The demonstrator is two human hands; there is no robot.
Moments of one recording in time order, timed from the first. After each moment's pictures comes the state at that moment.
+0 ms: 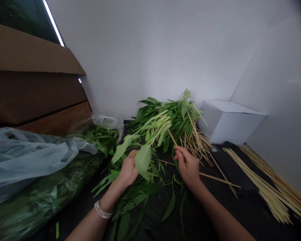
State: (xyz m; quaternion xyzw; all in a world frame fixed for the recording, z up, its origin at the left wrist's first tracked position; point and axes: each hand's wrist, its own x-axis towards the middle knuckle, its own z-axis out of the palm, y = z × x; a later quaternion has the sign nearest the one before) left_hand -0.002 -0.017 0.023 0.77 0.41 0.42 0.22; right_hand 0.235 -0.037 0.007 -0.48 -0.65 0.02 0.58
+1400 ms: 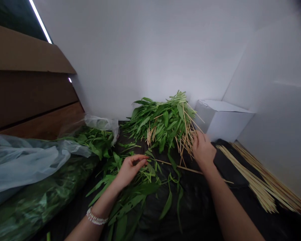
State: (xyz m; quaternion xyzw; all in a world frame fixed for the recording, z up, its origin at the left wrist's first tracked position) left_hand 0.008 -0.009 0.014 0.67 0.43 0.42 0.43; right_hand 0.321 0.007 0.015 -0.66 -0.54 -0.26 0.45
